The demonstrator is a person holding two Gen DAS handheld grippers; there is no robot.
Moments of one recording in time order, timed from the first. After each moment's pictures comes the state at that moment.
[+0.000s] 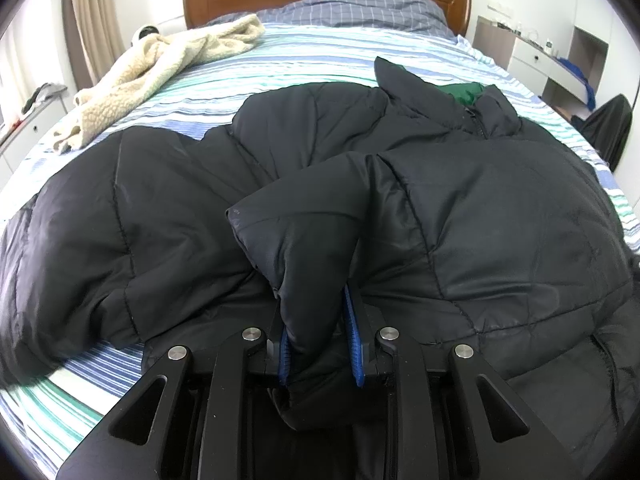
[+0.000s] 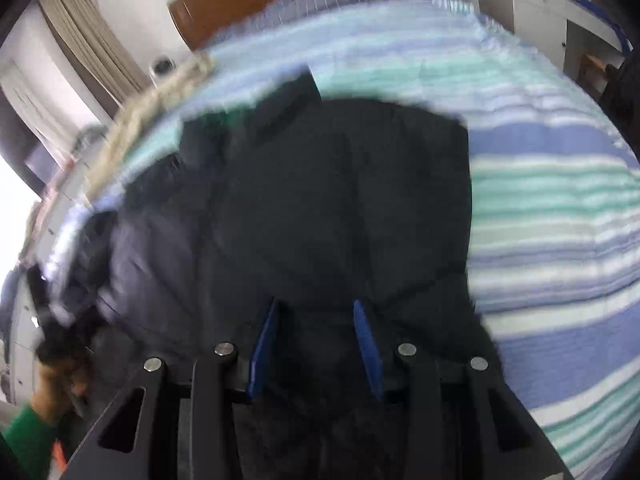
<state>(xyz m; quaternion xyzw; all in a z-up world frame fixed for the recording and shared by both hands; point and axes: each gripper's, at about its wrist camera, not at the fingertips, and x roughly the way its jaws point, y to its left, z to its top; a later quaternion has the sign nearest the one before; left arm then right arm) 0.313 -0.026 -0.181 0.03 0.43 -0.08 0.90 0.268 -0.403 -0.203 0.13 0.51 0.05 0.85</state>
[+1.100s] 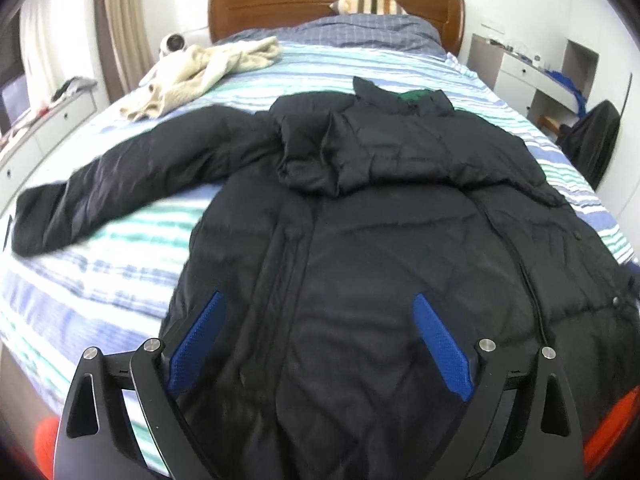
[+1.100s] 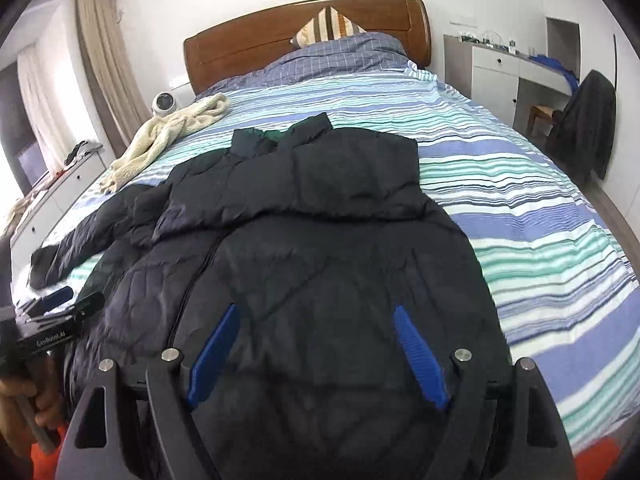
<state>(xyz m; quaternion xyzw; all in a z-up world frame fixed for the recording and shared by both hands) 0.120 -0.008 -0.129 0.01 0.41 -0.06 0.91 0.053 -0.317 -0.138 0.07 0.37 -0.02 0.92</state>
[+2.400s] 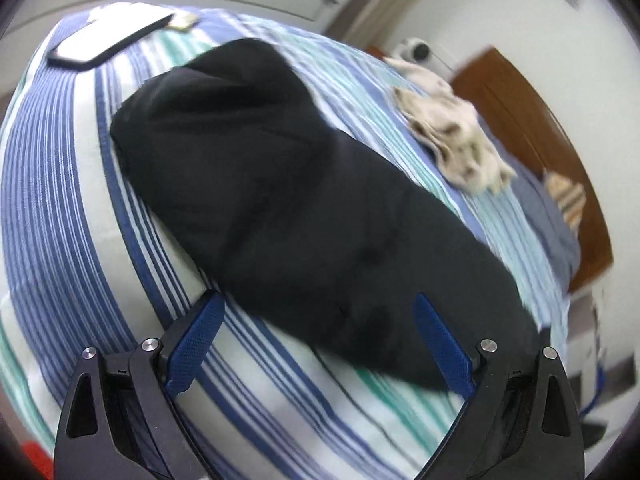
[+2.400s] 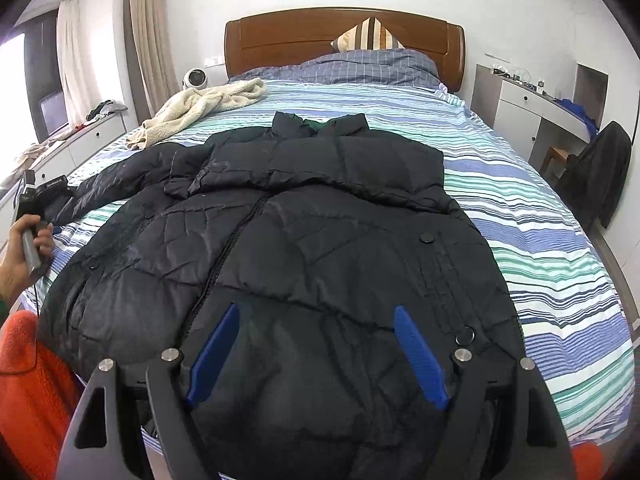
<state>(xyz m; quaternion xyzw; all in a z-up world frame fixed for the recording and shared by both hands) 0.218 0.311 -0.184 -0.39 0.34 0.18 0.84 0.016 -0.275 -0.140 0.00 0.37 0.01 0.93</state>
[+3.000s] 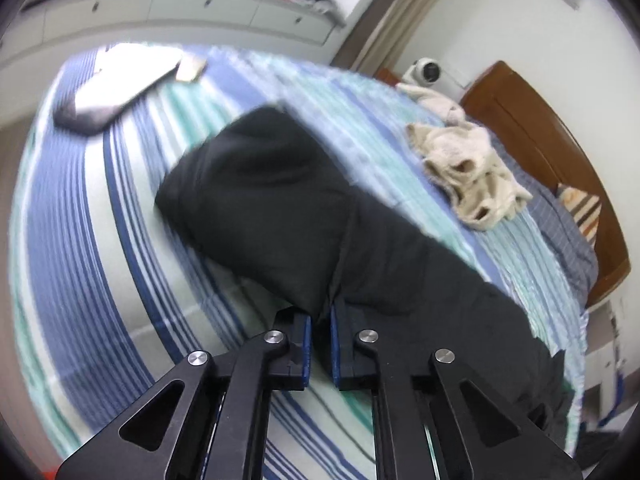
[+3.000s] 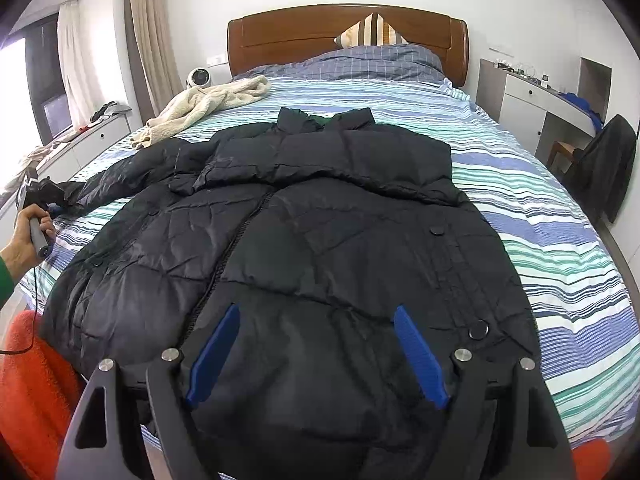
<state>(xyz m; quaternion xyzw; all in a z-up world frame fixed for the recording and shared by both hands) 0.229 0.323 -0.143 -0.33 0.31 0.22 0.86 0.017 -0.275 -0.149 0.01 0.37 0.03 0.93</state>
